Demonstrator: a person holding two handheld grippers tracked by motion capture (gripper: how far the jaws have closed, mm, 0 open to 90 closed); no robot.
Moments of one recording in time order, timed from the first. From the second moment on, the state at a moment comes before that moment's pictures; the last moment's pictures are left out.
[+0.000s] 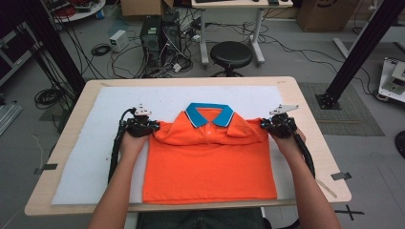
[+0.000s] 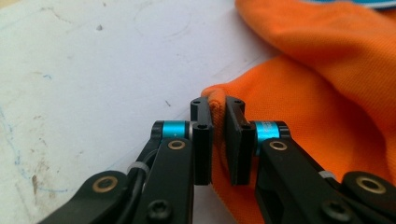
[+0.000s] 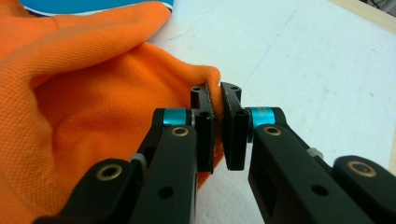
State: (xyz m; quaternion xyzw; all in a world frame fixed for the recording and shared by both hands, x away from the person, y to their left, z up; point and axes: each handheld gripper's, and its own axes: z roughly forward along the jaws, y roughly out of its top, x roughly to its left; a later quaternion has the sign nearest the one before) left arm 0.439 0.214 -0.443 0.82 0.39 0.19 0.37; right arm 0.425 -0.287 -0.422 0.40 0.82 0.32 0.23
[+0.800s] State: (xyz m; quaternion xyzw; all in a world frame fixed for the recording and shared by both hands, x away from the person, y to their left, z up) left arm 0.451 0.193 -0.407 0.80 0.40 0.18 0.41; right arm 0.442 -0.266 -0.391 0.41 0.81 0.35 0.22
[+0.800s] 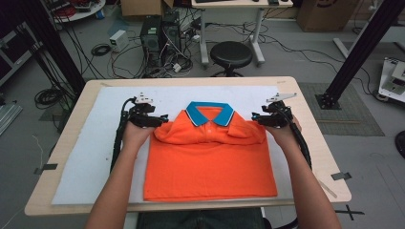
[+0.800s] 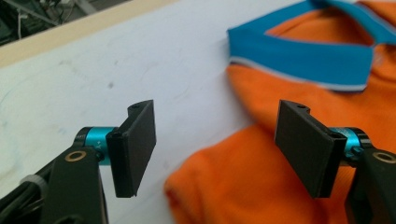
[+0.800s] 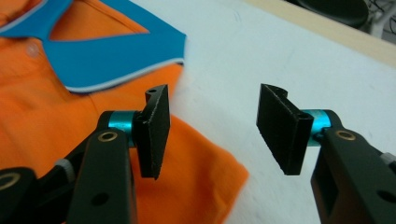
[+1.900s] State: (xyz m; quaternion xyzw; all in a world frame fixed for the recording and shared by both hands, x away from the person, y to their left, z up) left arm 0.498 0.132 -0.448 0.81 0.44 0.14 0.37; right arm 0.497 -0.211 -0.429 0.44 0.83 0.30 0.16
